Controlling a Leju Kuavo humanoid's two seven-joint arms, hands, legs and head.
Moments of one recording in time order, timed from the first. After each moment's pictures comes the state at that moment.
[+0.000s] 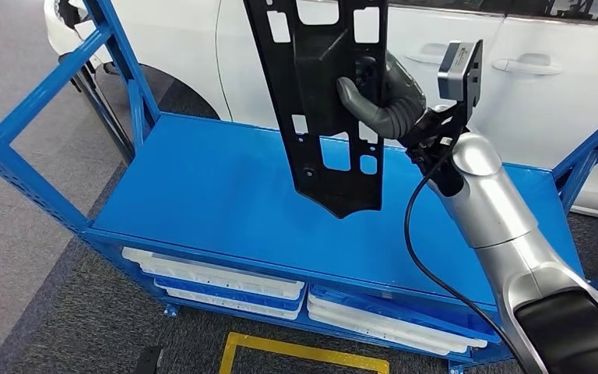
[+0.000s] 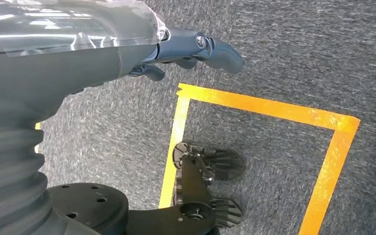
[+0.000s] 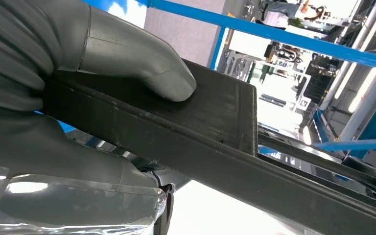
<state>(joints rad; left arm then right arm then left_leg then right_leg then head) -0.20 -0.20 1.26 -0.19 -1.14 -0.01 -0.18 -0.98 -0.21 0.50 -1.17 -0.47 0.46 -0.30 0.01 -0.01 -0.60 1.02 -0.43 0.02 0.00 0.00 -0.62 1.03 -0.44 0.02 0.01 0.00</state>
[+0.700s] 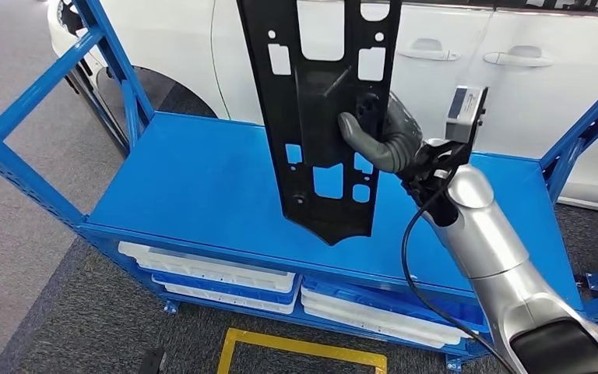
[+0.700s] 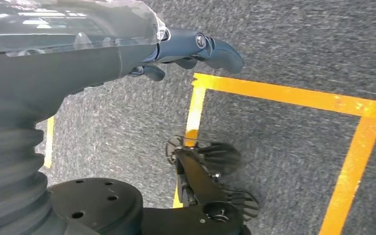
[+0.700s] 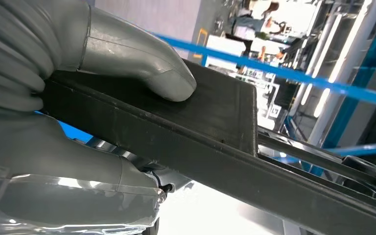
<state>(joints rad) -0.19 -0.20 1.26 -0.19 -1.14 -0.03 -0.15 -0.82 -0.21 0.48 -1.30 -0.49 0.48 -0.34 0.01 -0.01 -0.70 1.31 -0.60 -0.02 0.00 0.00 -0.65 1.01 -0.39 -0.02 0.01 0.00</state>
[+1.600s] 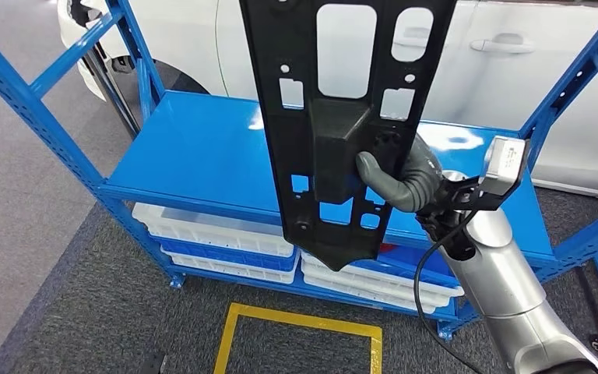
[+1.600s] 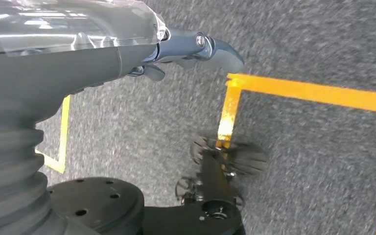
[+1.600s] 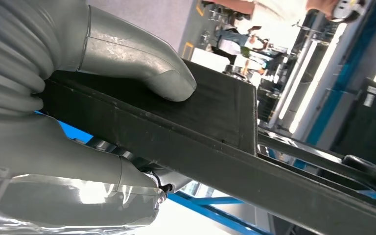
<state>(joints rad) -0.18 -0.20 1.26 -0.19 -1.14 -0.03 -0.15 -0.67 -0.26 0.43 -1.53 -0.49 0.52 -0.33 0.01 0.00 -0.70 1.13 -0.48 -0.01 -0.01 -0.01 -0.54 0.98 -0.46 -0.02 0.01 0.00</state>
